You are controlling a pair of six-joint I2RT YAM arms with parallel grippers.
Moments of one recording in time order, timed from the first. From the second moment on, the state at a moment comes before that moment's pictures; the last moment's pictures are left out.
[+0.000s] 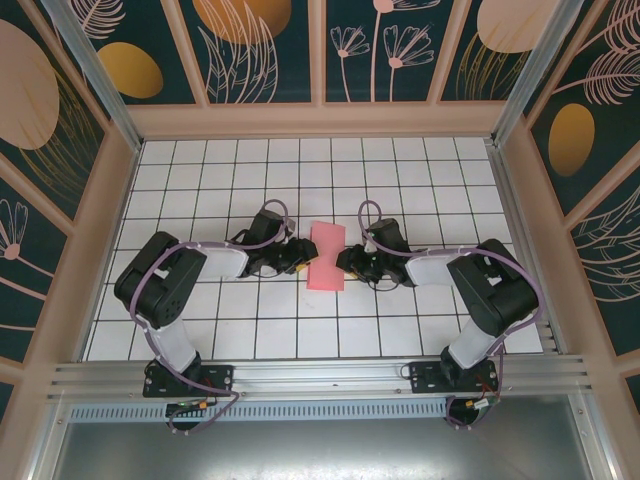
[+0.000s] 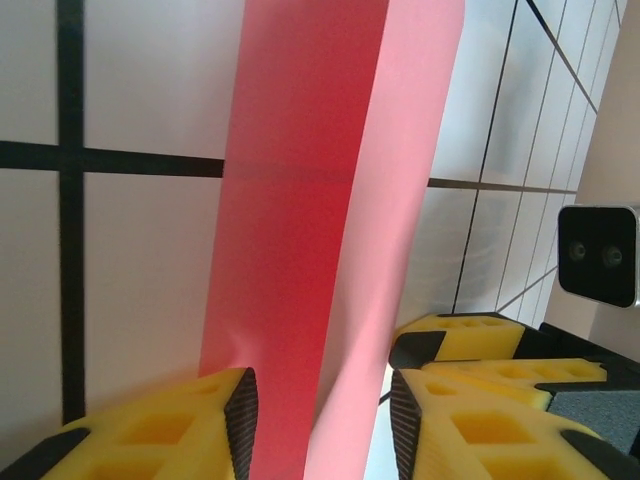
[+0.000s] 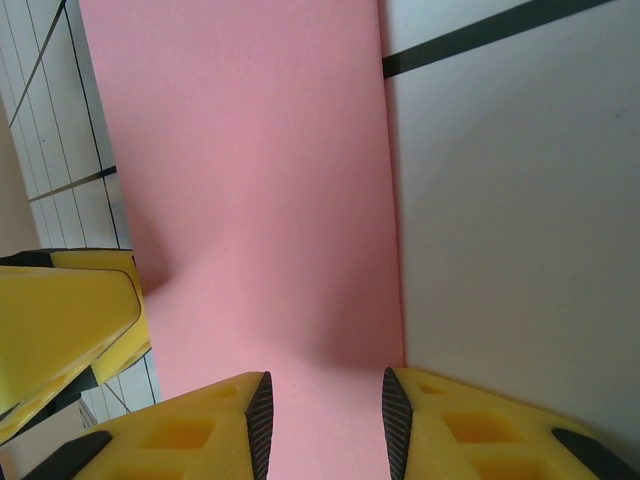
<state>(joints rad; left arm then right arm) -0.55 1.79 0.77 0.21 0.54 -1.02 0.56 1.65 0.62 0.20 -0.48 0.93</state>
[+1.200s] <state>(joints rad) -0.55 1.81 0.94 -0.01 0.56 -0.78 0.95 1.34 0.57 0.13 0.05 0.75</state>
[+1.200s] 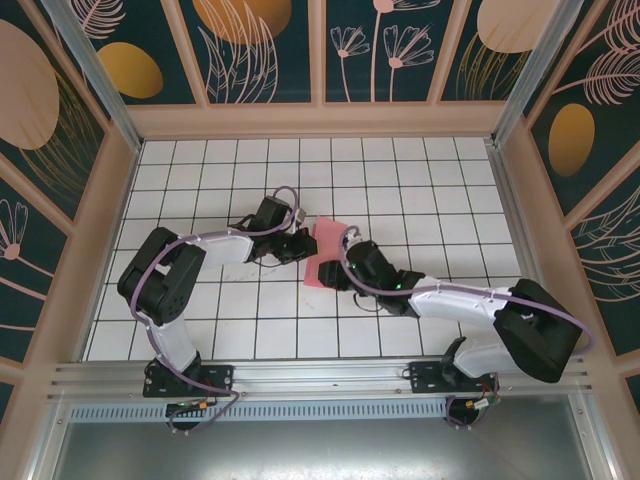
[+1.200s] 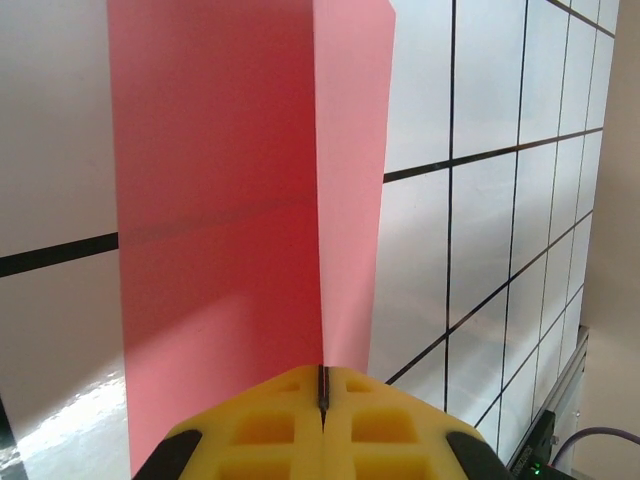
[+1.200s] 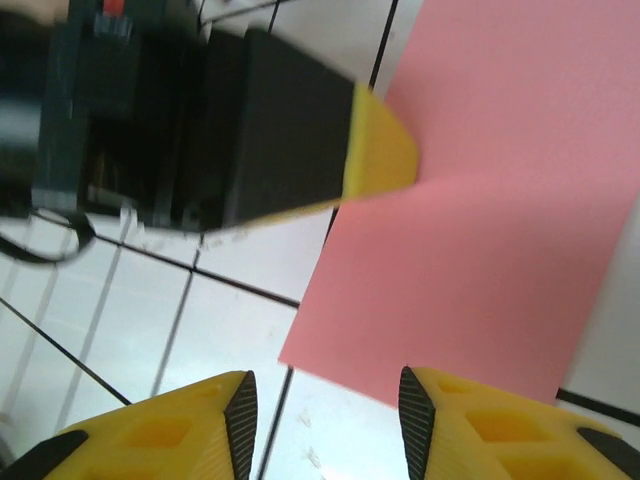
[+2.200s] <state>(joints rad) -0.55 1.81 0.94 -0.04 0.57 -0.78 1.20 1.69 0.84 -0.06 0.51 0.51</state>
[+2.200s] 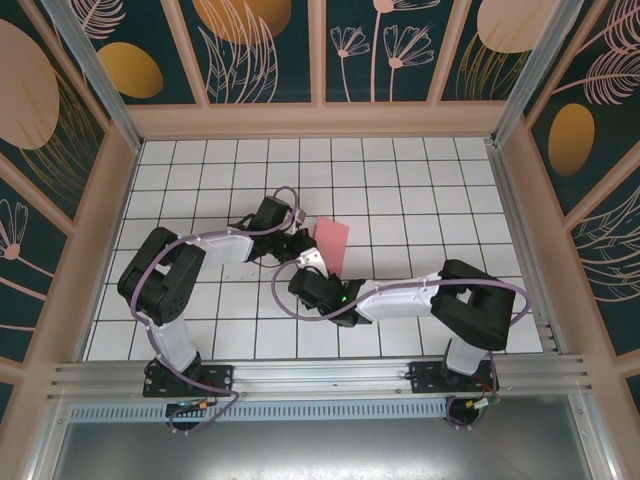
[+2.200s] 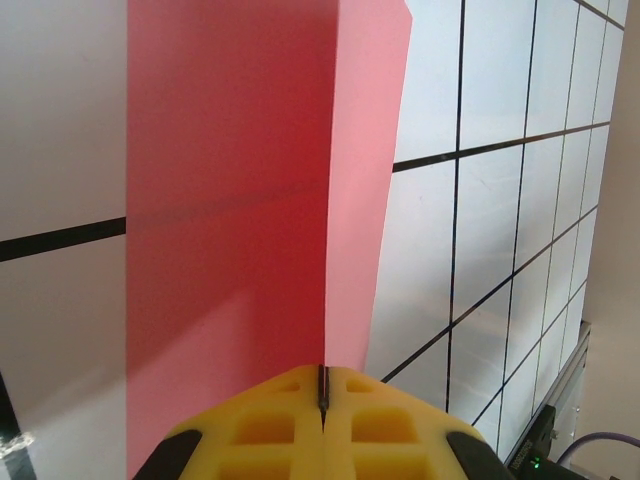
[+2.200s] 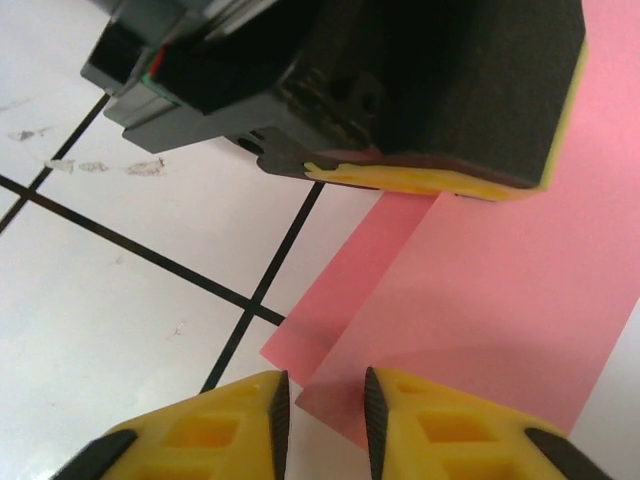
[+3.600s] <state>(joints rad) -0.61 1.56 0.73 0.01 0.42 -0.88 0.73 1.36 0.49 0.26 -0.30 0.61</state>
